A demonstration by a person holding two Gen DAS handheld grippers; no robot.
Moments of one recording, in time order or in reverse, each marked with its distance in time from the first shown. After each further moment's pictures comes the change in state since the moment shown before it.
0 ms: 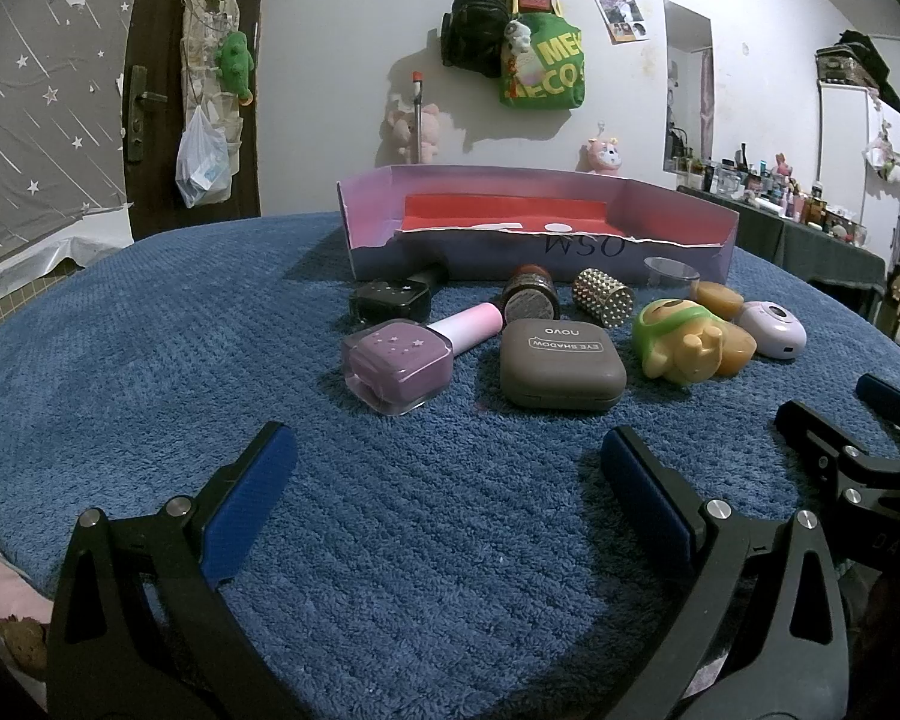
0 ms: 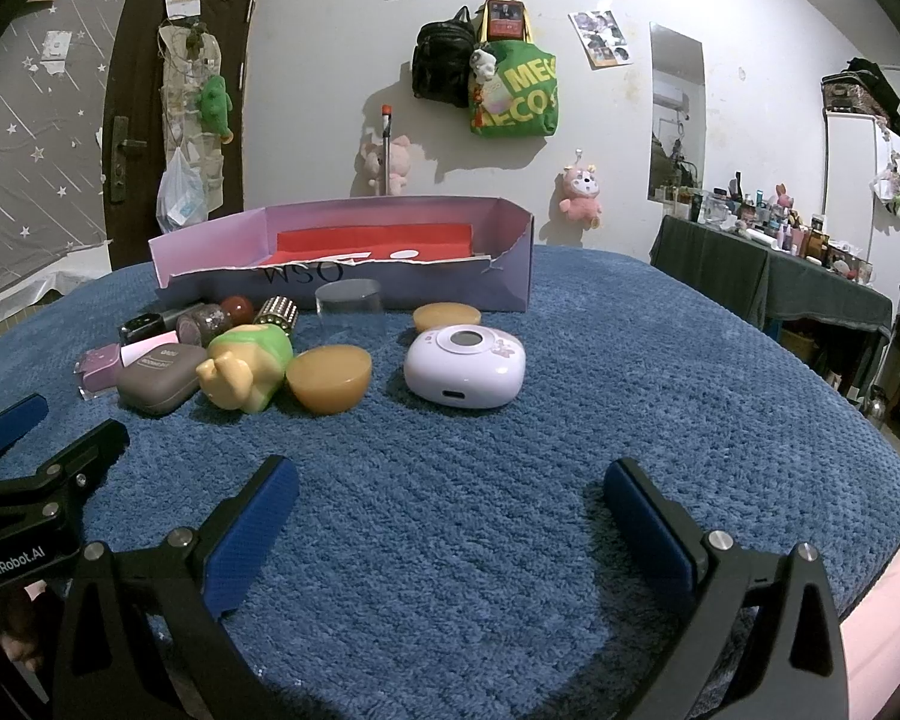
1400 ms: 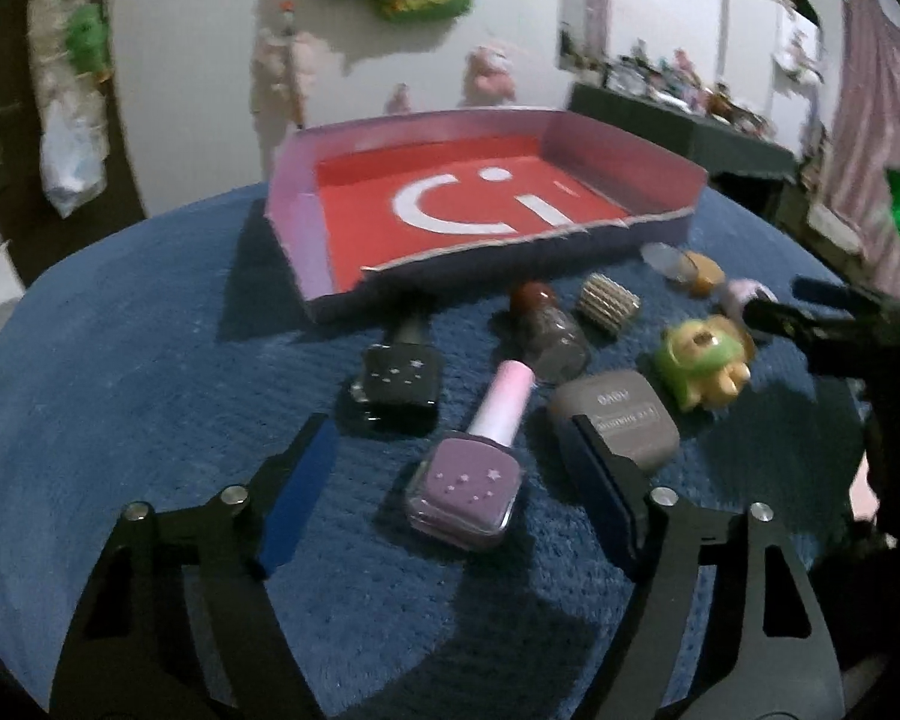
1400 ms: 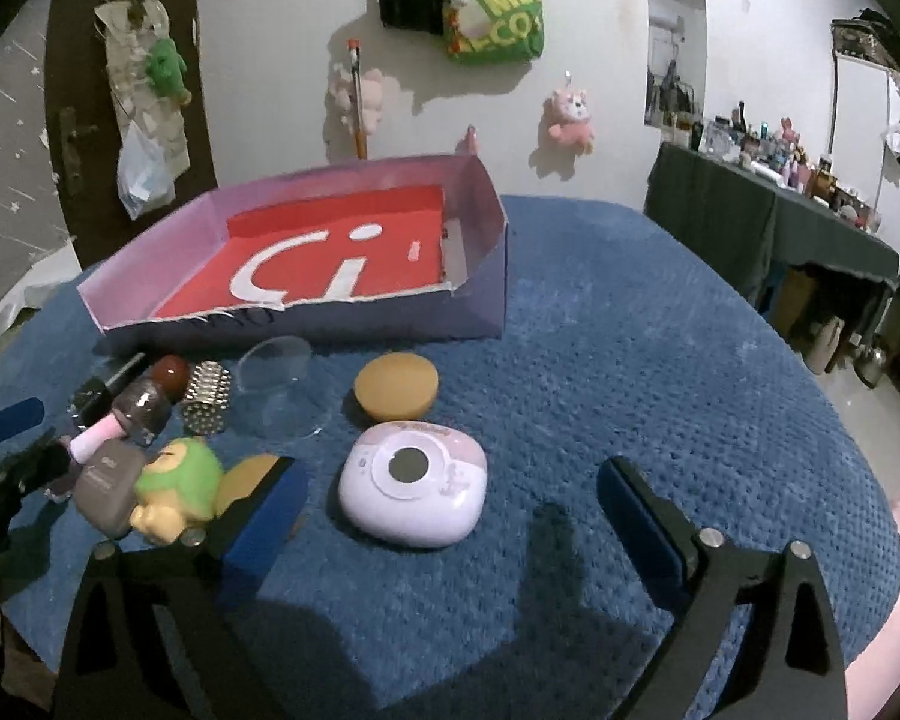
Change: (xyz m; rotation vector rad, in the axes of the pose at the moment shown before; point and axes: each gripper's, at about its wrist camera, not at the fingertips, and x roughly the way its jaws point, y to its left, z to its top) left arm 0.051 0.040 0.076 0.216 0.264 -0.282; right arm 0.054 -0.026 0.071 0.063 0.240 -0.006
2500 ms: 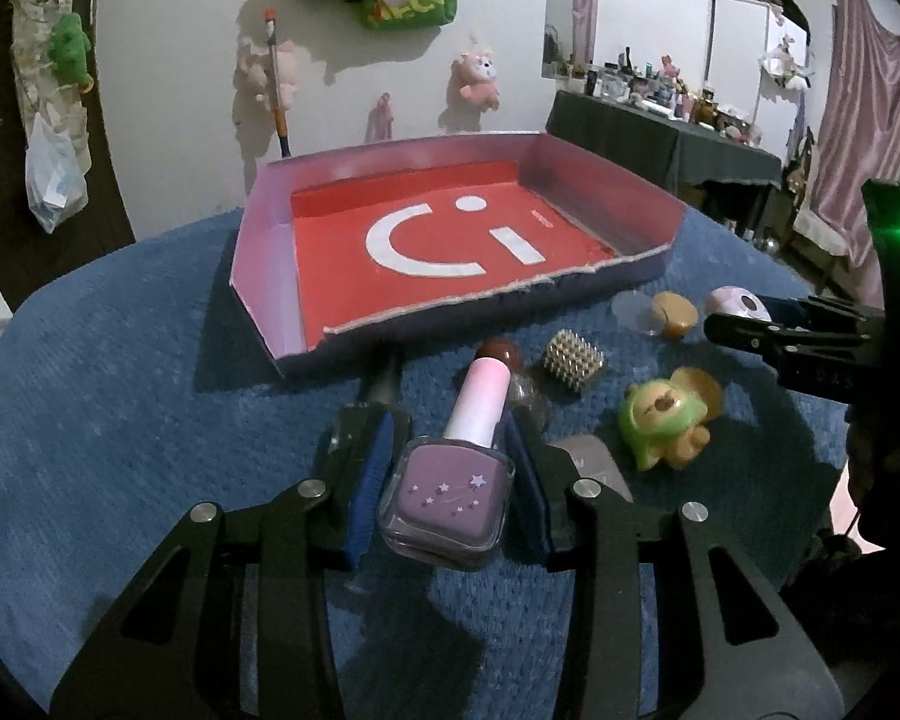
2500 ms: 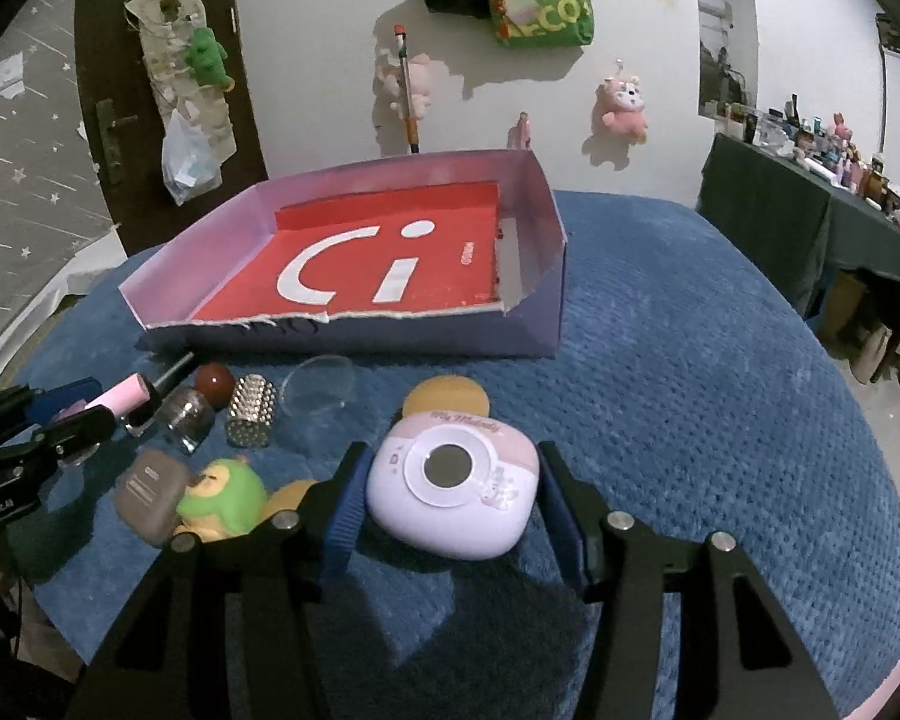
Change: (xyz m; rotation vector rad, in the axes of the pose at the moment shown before) left arm -0.006 -0.010 0.033 -0.013 -0.015 -0.021; right arm 0.001 0.003 0.019 -0.038 0.028 0.138
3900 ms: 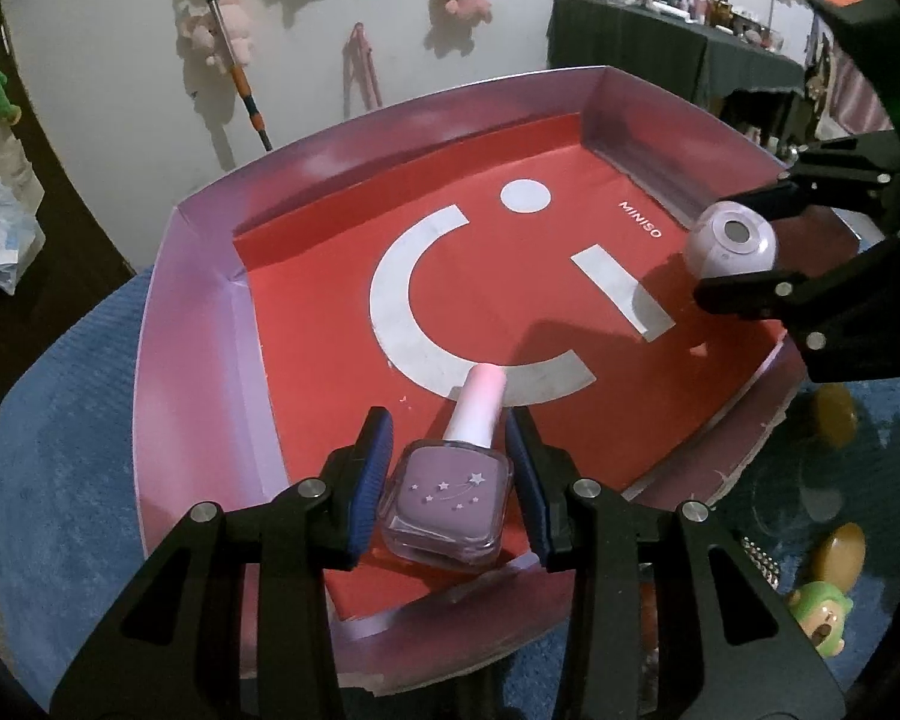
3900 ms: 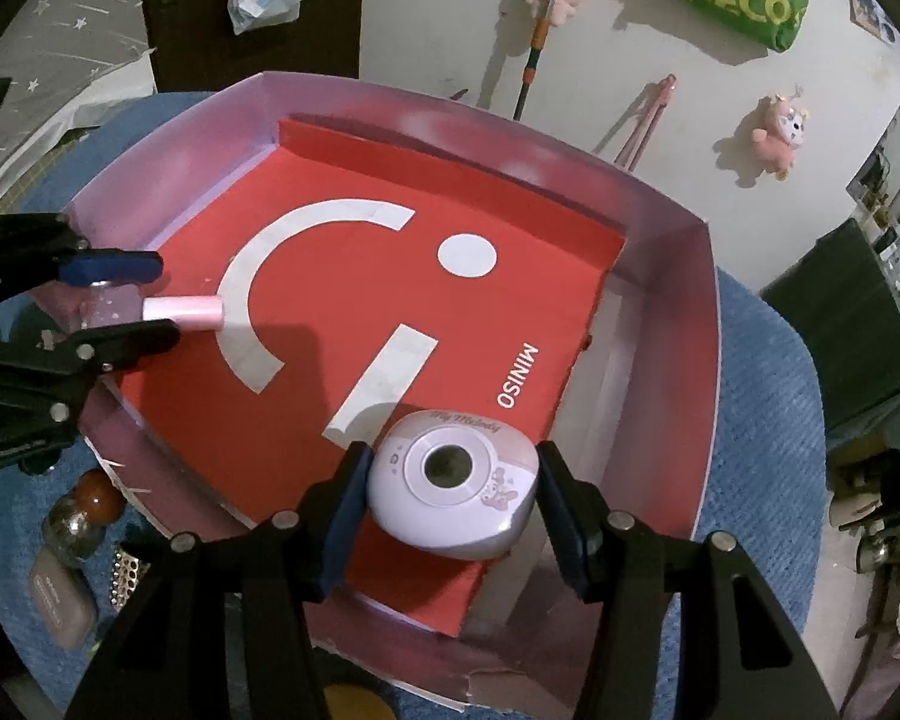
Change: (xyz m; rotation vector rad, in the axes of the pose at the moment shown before) left arm 0.134 0.021 0.101 0.139 0.240 0.047; right arm 0.128 0.022 0.132 -0.414 0.320 0.037
